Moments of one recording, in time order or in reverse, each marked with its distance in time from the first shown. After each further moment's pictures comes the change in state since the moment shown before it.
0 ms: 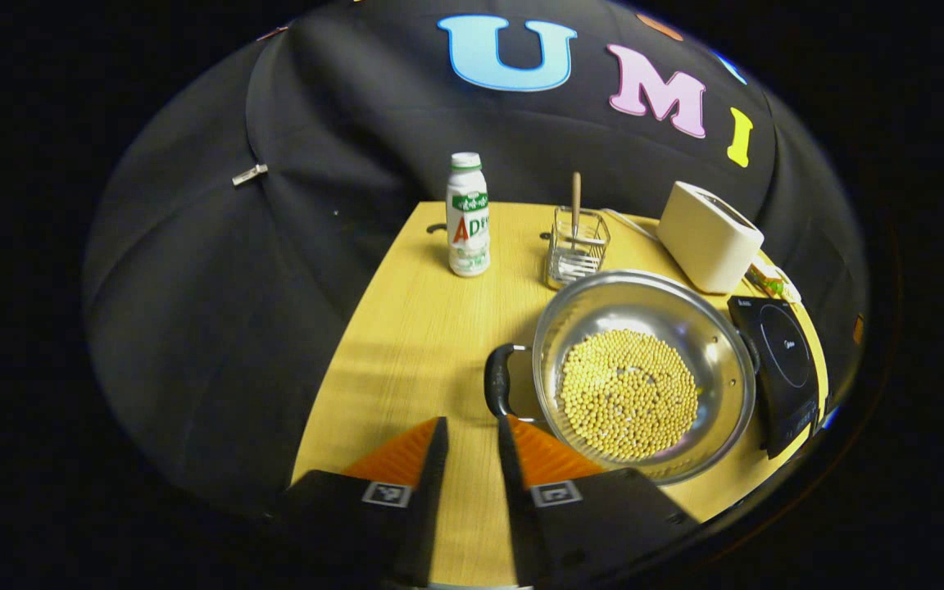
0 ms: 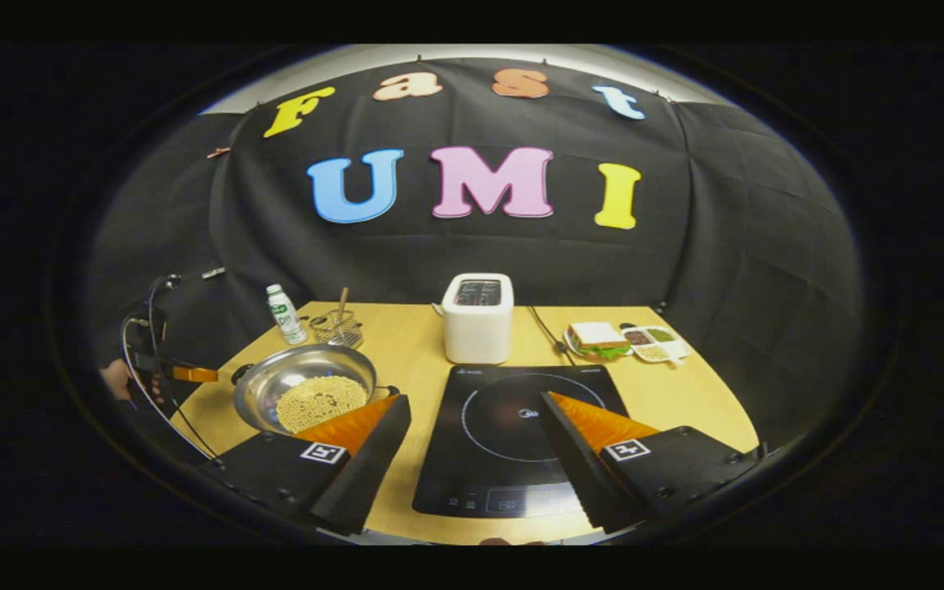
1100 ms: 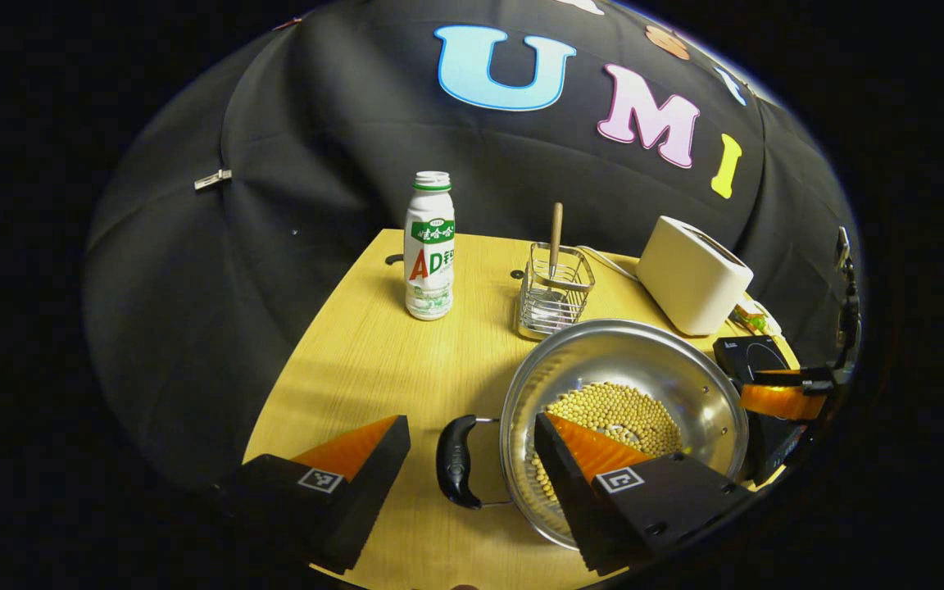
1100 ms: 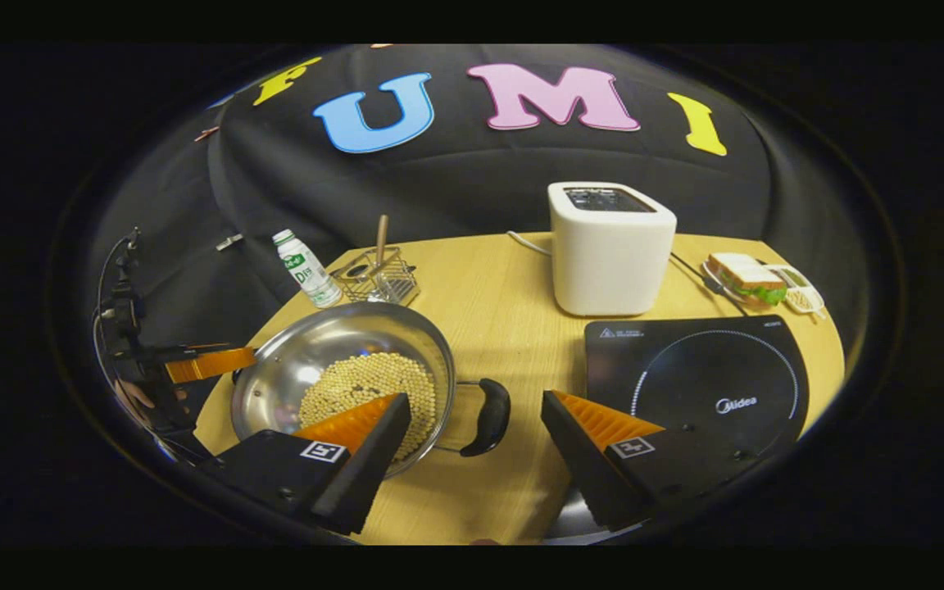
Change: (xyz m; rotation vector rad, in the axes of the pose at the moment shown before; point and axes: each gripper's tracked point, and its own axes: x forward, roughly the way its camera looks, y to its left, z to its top) left arm 0.084 -0.032 0.022 -0.049 -0.090 -0.140; right arm 0.159 0.106 -0.105 0.112 0.293 0.170
